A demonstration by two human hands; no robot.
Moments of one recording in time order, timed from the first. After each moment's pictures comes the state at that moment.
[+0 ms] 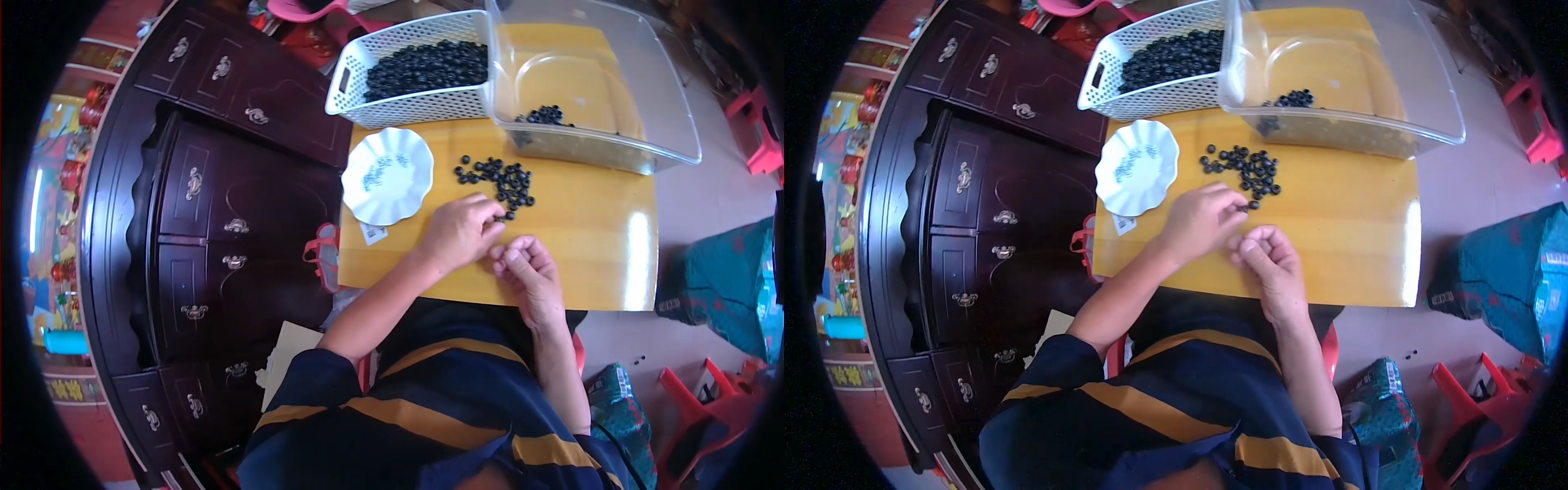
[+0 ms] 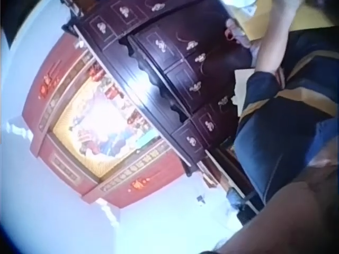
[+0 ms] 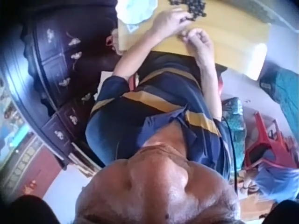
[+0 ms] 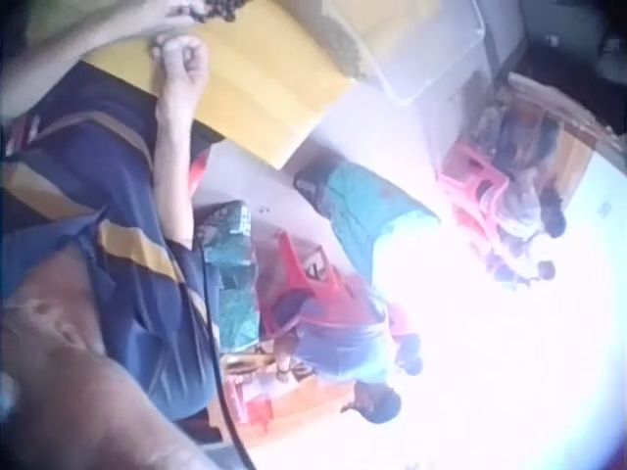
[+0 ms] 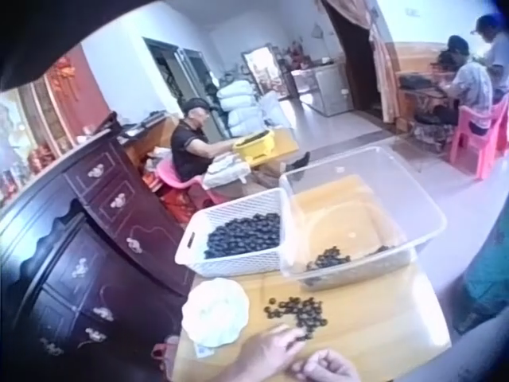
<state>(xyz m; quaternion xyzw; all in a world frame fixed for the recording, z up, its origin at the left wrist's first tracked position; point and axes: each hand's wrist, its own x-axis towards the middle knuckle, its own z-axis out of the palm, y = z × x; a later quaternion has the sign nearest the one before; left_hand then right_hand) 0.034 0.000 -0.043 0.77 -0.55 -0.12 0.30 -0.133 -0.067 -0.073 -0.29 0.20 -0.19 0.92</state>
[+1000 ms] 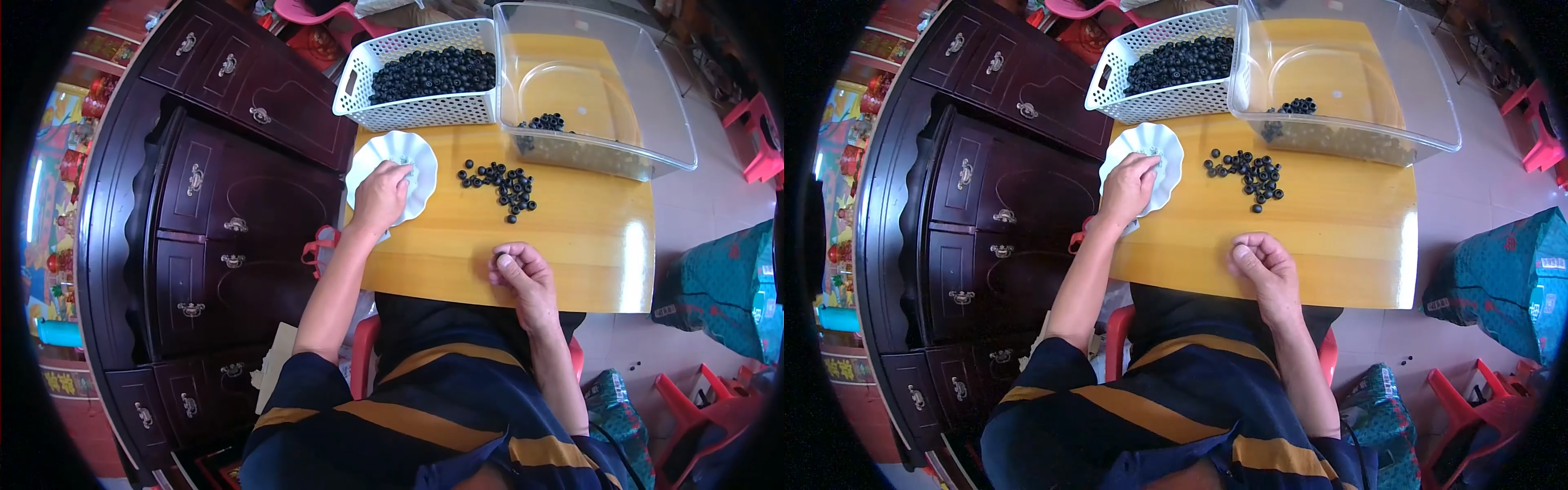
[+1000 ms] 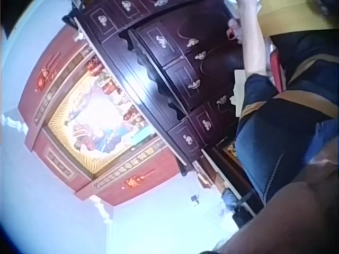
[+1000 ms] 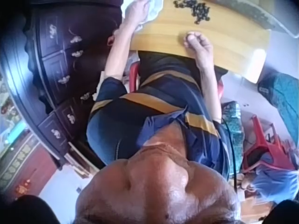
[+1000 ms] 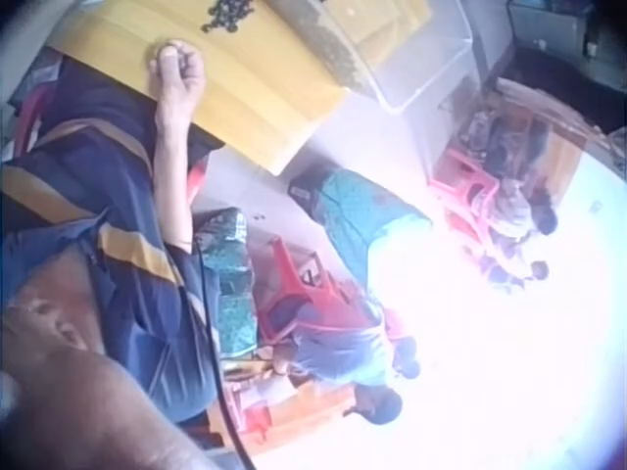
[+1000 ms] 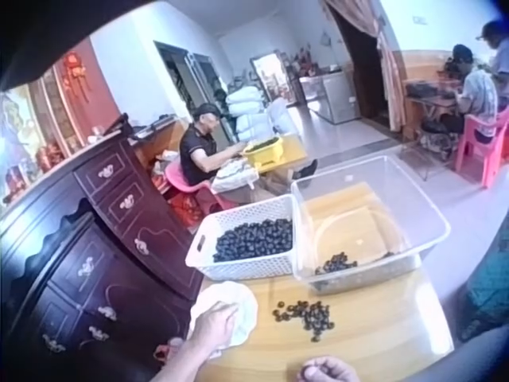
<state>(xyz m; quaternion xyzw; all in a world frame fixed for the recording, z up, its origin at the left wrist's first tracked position) 0.151 0.065 -0.045 0.87 -0.46 0.04 0.18 -0.131 -0.060 -0.075 -0.37 0.22 -0.17 0.89</state>
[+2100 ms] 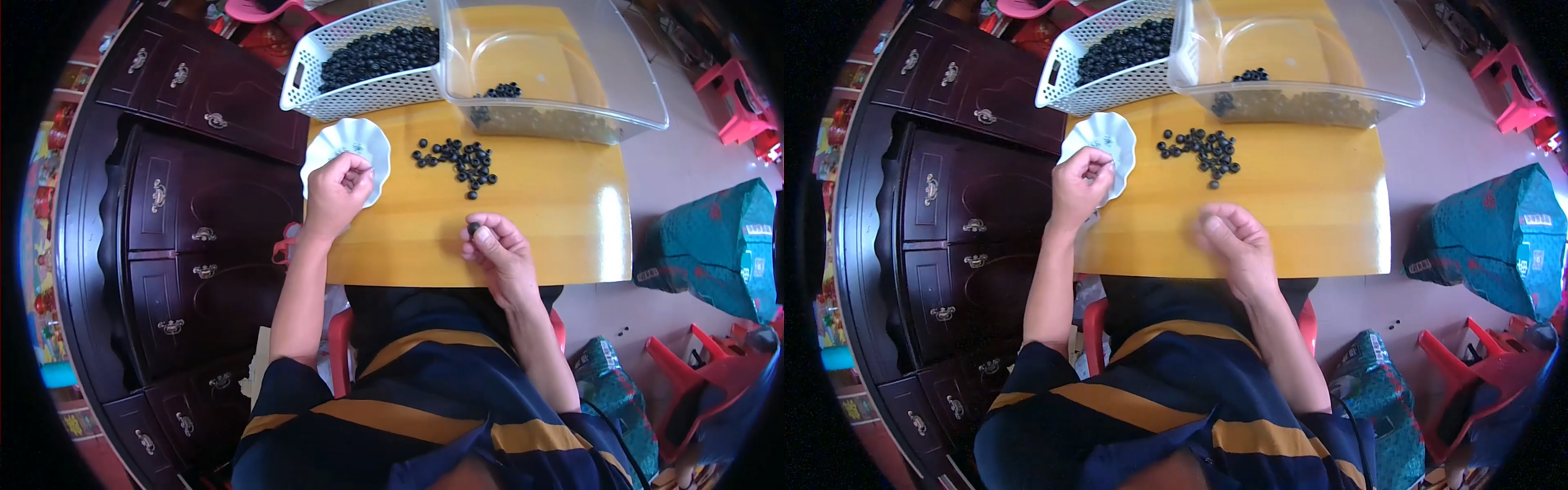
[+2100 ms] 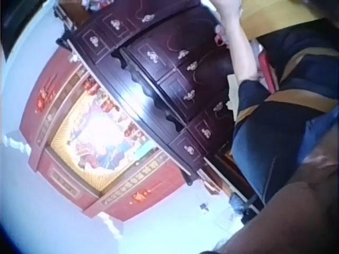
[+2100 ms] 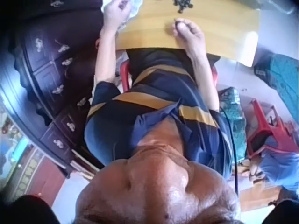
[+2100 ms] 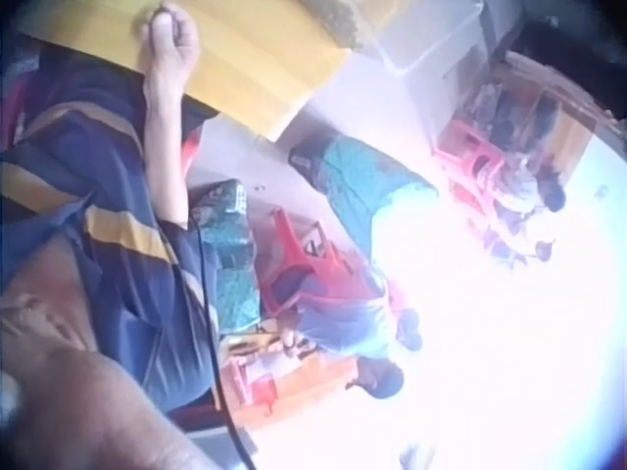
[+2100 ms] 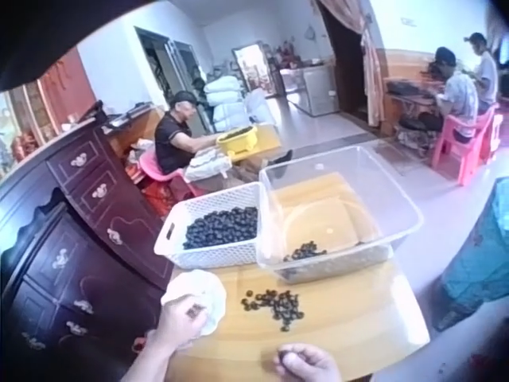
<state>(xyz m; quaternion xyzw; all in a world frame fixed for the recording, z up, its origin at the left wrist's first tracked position) 0.123 0.063 -0.018 0.81 -0.45 -0.03 0.39 -0.132 -0.064 -0.076 -0.28 0.22 -0.21 0.91</state>
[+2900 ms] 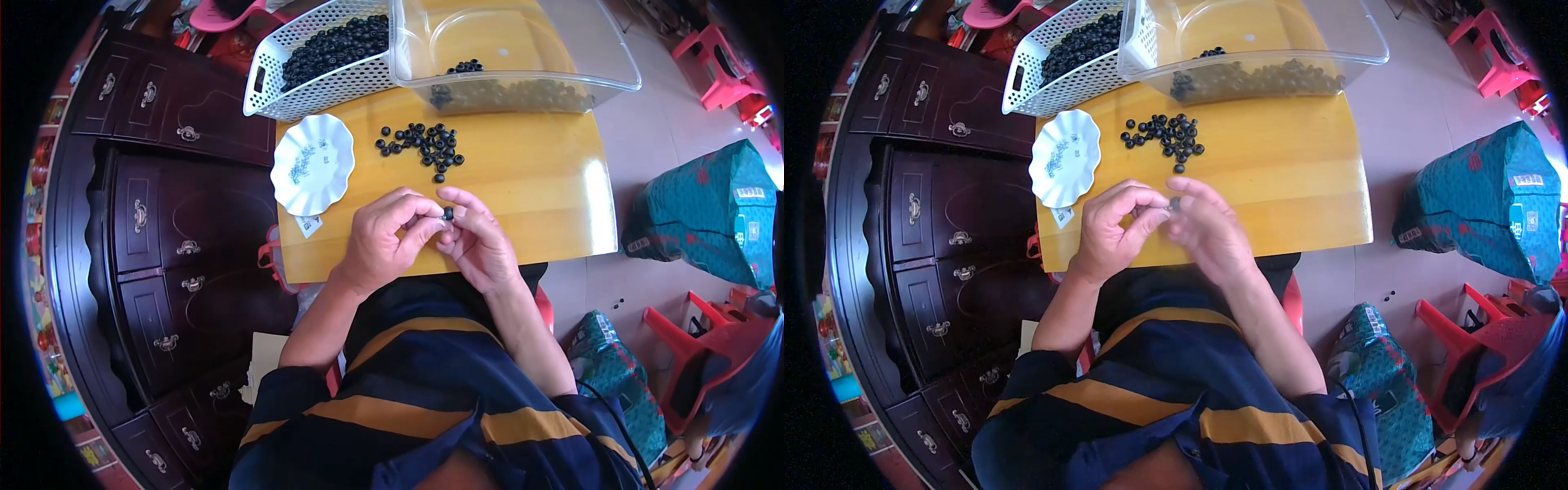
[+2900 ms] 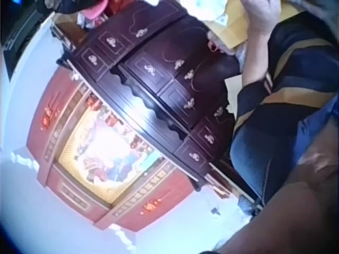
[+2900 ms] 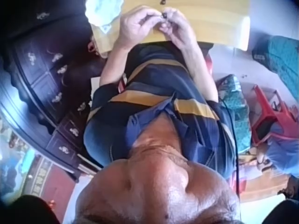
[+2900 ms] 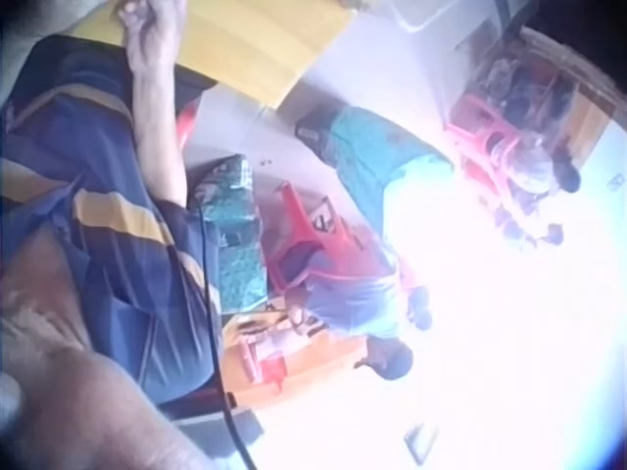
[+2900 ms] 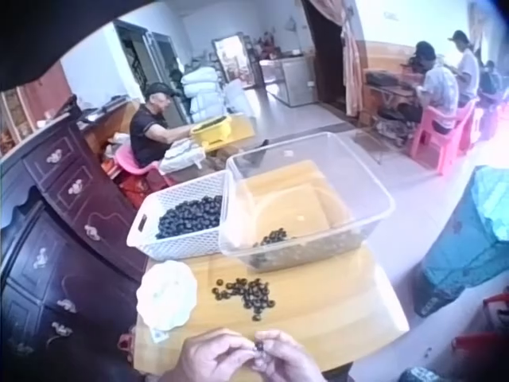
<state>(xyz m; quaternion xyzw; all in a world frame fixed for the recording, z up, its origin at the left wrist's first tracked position) -0.001 0.023 0.007 0.69 -0.56 -0.15 0.43 -0.135 -0.072 -0.077 -0.09 0.11 -0.19 0.97</state>
